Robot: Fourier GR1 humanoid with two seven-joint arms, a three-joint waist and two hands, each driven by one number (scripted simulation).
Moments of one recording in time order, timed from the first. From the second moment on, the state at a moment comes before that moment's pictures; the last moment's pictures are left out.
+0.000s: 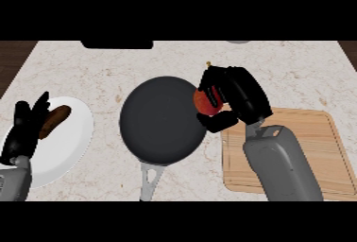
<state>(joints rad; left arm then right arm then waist) -0.17 0.36 0.16 -1.30 -0.10 0.05 0.25 -0.55 -0.02 0.17 -1.52 0.81 0.17 0.12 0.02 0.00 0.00</state>
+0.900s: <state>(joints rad) -0.20 0.32 0.13 -1.31 -0.13 0.03 0.24 -0.92 0.00 0.47 -0.71 0.36 -0.29 0.05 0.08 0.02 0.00</state>
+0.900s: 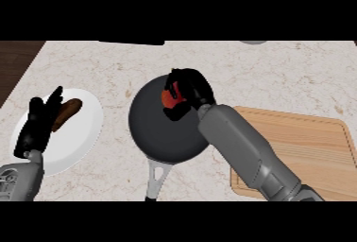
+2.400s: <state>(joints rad) -0.19 0.33 0.16 -1.29 -0.13 0.03 0.24 -1.00 -0.02 0.48 -0.50 -0.30 -0.52 -0.31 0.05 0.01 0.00</state>
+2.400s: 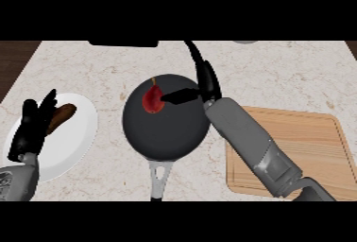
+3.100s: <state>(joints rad) -0.13 0.33 0.19 -1.33 -0.13 0.03 0.24 -0.86 -0.40 0.30 -0.60 -0.37 -0.10 -0.38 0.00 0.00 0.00</state>
